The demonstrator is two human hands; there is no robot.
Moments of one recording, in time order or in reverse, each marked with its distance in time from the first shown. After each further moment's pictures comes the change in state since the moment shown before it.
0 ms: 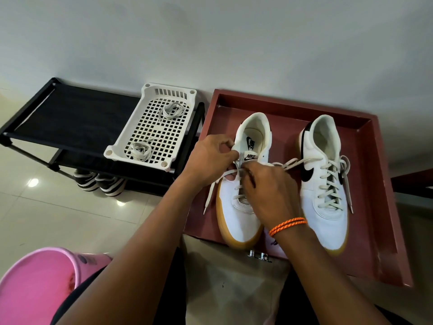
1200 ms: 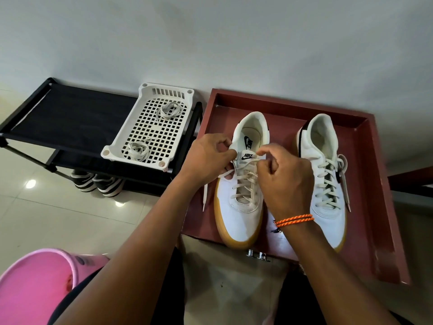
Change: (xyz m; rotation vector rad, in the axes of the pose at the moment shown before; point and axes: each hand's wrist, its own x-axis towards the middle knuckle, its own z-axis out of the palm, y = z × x) left_hand 0.000 0.000 0.000 0.033 -0.002 0.027; right_hand 0.009 0.006 -0.018 0.154 0.282 0.150
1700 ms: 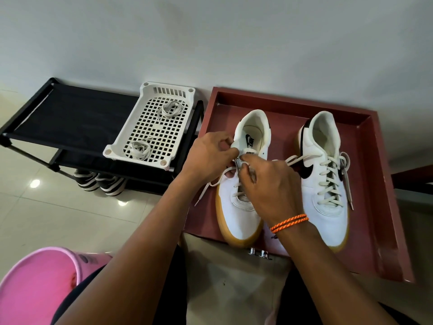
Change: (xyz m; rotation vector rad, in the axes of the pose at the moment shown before) left_hand 0.004 -0.003 0.003 0.082 0.042 0.044; right_hand -0.013 -0.005 0.007 -0.150 -0.178 -0.201
